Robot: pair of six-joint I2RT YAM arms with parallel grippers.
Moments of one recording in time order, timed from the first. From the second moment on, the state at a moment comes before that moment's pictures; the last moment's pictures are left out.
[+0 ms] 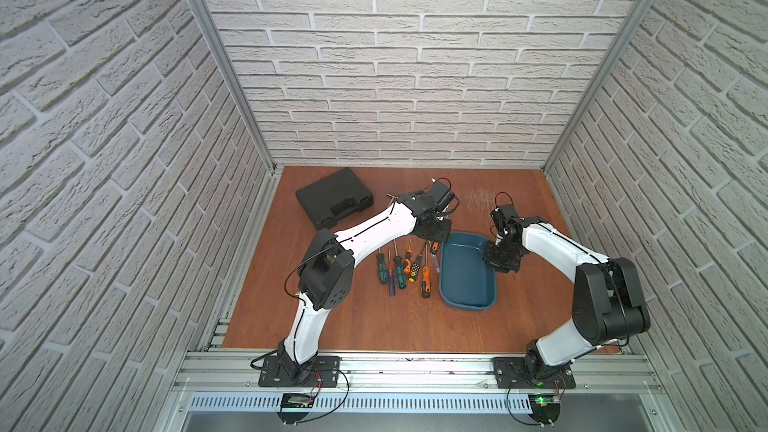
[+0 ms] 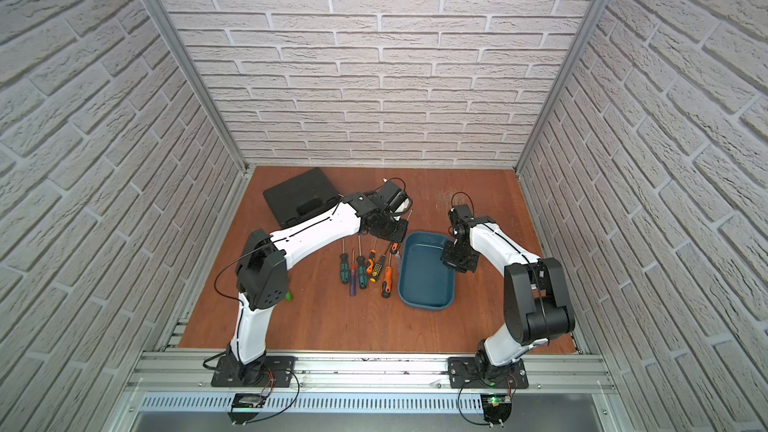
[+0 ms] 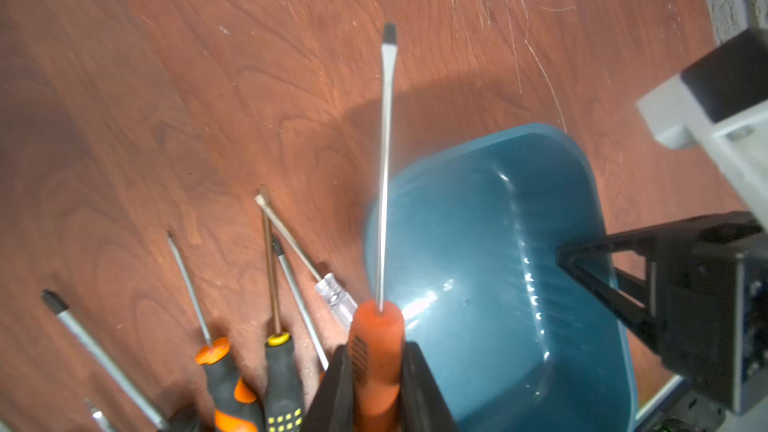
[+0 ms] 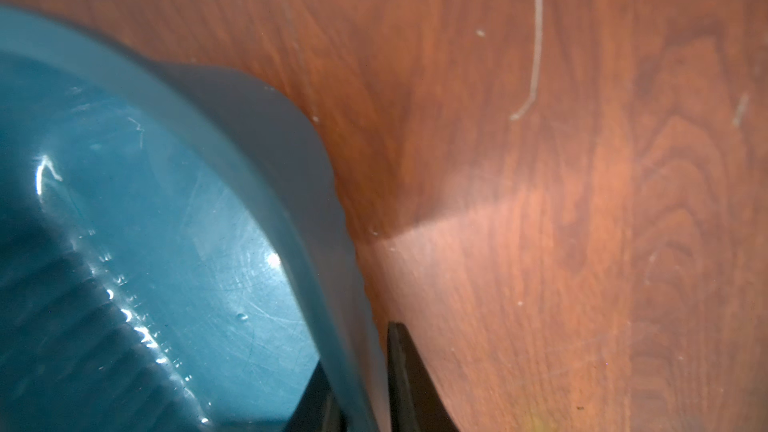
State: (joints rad) left arm -0.85 2.07 1.84 -0.83 0.10 -0.42; right arm 0.12 1.59 1.02 -0.93 -0.05 0.56
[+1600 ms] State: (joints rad) left arm -1.08 2.35 2.10 -1.05 -0.04 -0.95; right arm 0.09 1.00 0.92 -1.04 -0.10 0.71
